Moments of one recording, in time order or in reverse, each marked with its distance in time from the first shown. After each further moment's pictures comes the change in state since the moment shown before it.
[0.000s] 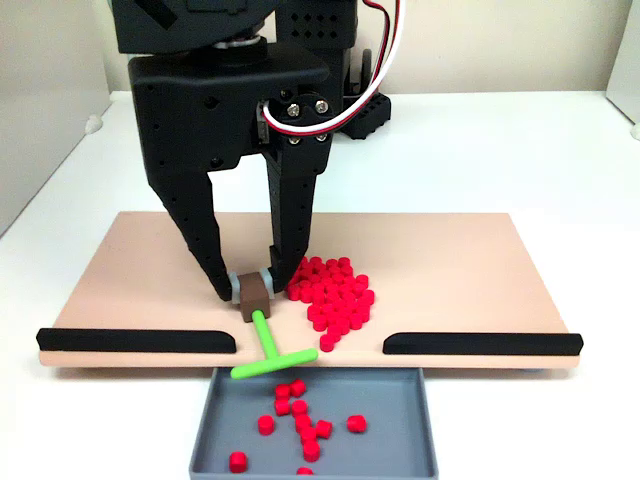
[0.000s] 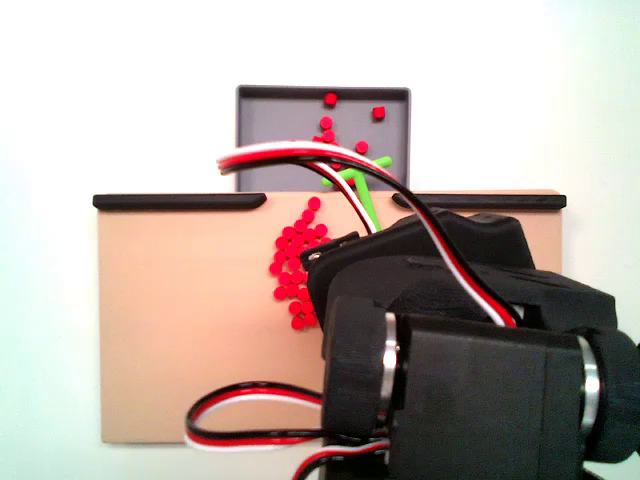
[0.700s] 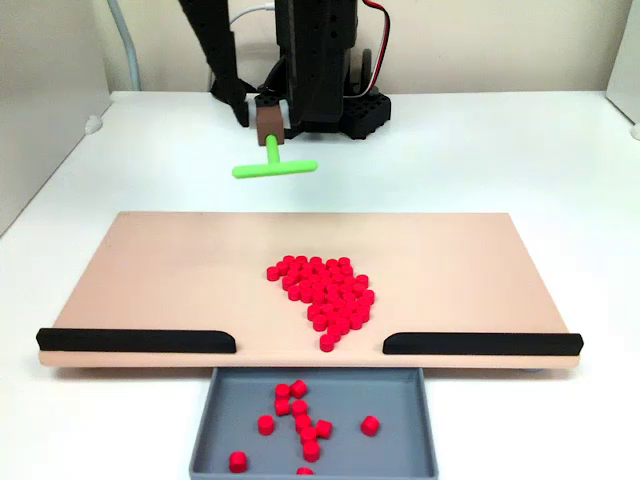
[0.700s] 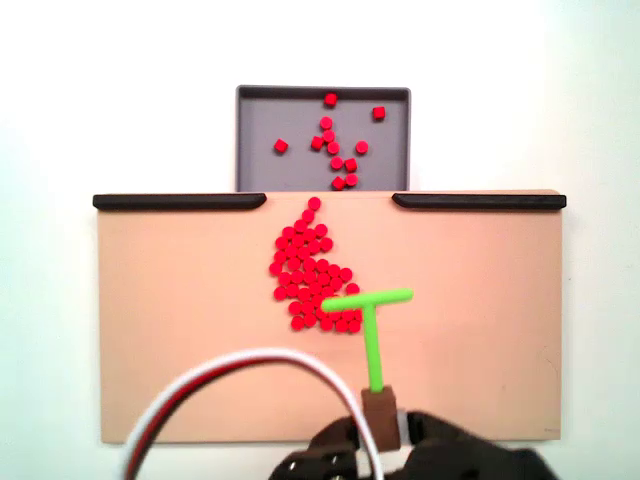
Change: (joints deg) arm -0.7 31.0 17.1 14.2 12.5
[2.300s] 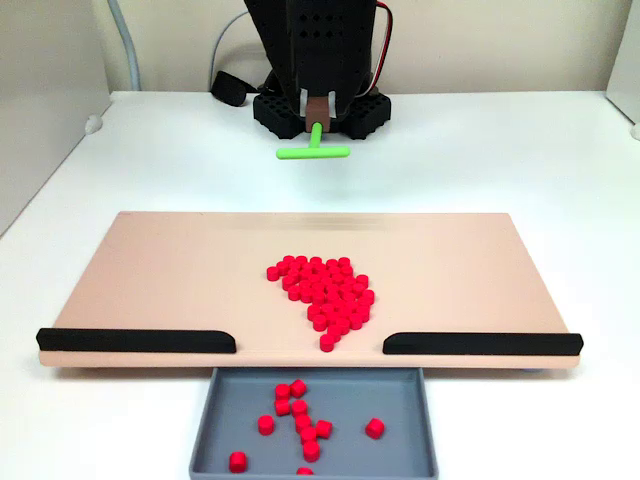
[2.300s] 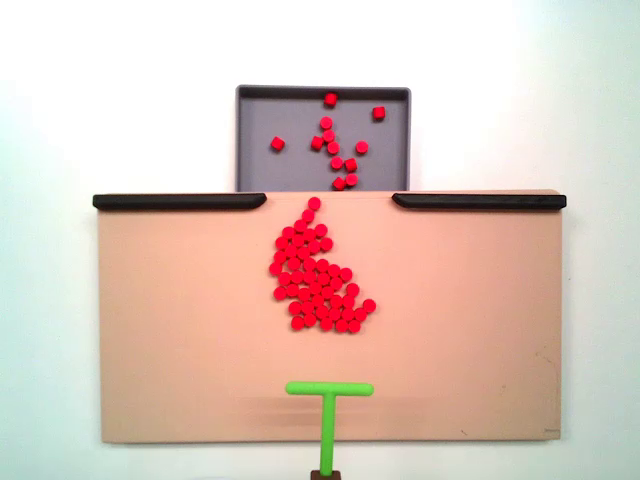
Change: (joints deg) arm -5.5 15.1 19.8 -3.5 14.1
